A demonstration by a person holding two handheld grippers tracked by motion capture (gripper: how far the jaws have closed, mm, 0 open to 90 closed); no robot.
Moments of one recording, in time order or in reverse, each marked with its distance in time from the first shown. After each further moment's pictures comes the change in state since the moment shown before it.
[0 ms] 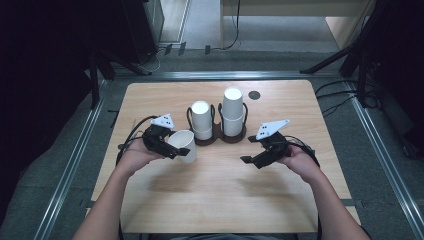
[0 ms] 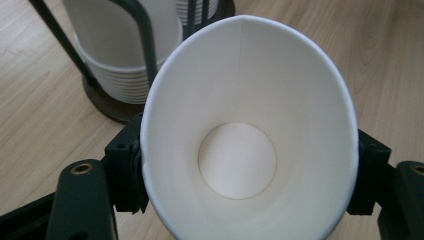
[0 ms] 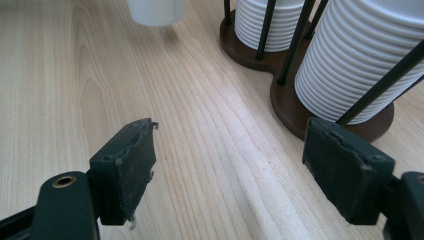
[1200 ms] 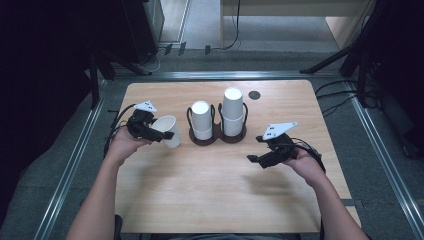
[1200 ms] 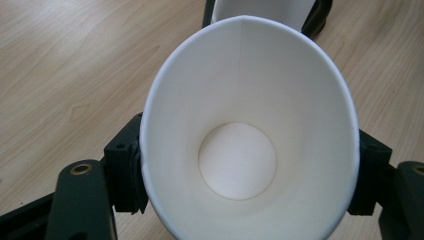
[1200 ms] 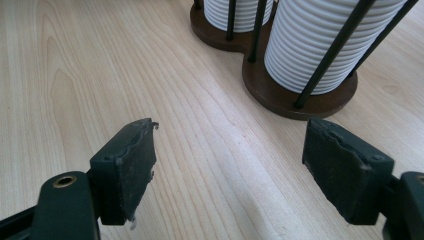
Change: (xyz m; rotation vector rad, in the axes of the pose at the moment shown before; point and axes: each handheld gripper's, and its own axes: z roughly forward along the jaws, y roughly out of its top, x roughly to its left) left arm 0.056 -0.013 -0.024 -0.025 0.115 -0.157; right arm -0.006 -0.017 -0.009 -0.005 -0.082 0.046
